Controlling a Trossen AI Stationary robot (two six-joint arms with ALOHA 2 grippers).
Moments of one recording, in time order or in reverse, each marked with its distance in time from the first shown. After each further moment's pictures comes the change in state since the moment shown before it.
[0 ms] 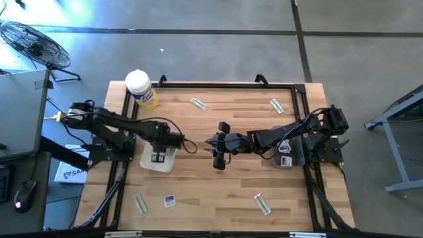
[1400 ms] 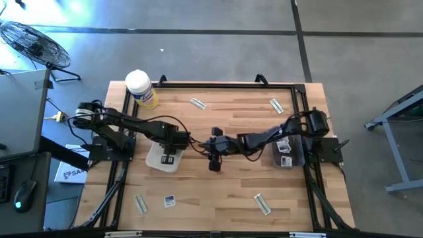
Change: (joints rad) left arm 0.046 0.101 -0.001 0.278 0.095 0.107; right arm -0.046 0.214 0.000 0.141 -0.117 -0.035
